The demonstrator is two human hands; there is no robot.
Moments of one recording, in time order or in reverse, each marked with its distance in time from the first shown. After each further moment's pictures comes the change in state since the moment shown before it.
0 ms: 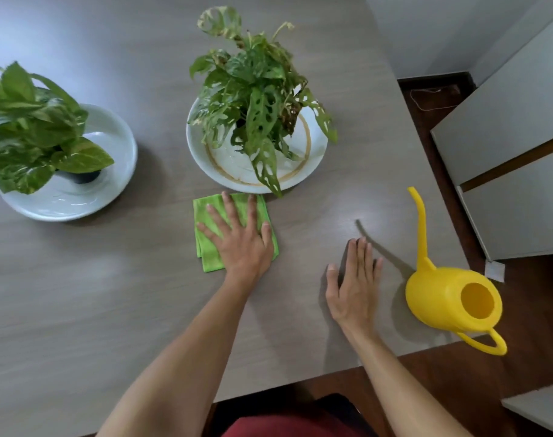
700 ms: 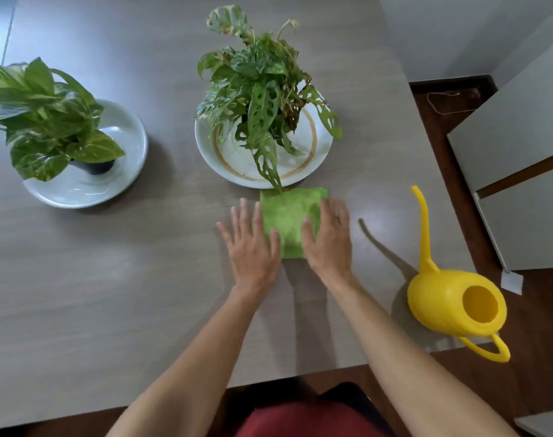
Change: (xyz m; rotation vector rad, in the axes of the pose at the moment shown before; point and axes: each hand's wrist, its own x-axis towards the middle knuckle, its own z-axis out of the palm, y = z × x) left_hand -0.037 0.008 -0.006 -0.281 0.186 0.106; right_hand 0.070 -0.071 -0.011 0.234 -0.109 -0.074
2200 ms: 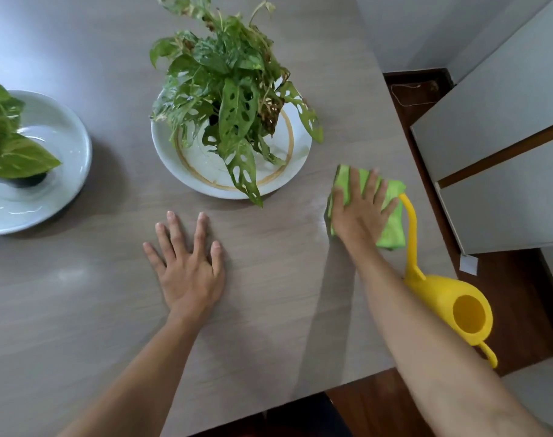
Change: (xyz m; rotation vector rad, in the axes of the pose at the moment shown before) left_hand 0.016 -0.065 -0.009 0.296 -0.157 -0.152; right_hand 0.092 0.077 -0.020 -0.417 -0.074 0.405
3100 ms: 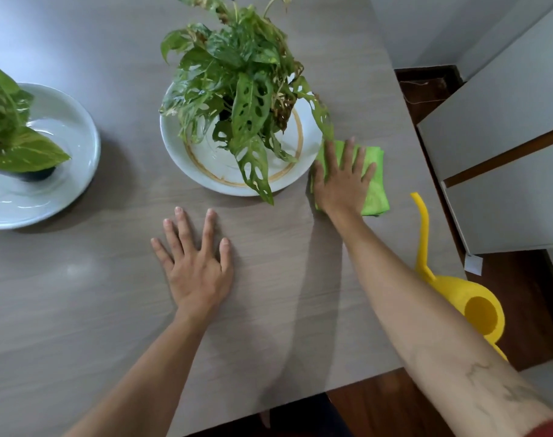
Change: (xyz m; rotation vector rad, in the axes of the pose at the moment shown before) left_hand -0.003 0.001 -0.003 0.004 0.003 0.016; right_hand 0.023 -0.058 0.000 -0.079 0.023 -0.200
